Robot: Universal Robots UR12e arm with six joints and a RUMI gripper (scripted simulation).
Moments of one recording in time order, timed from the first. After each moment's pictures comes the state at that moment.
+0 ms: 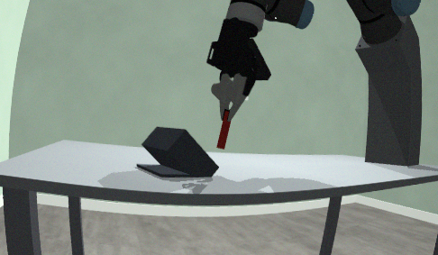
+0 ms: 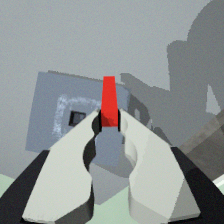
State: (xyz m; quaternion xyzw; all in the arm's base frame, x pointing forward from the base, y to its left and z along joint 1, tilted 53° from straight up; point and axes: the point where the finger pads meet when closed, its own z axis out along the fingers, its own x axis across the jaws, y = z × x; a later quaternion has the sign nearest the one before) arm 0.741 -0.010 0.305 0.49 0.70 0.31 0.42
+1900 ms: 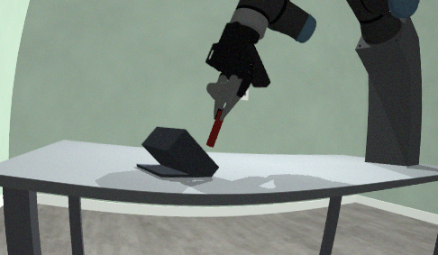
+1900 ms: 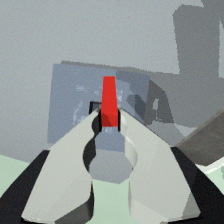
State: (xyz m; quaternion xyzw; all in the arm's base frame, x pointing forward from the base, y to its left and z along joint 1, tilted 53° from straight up) arm 0.746 -0.028 0.310 0.49 0.65 0.37 0.45
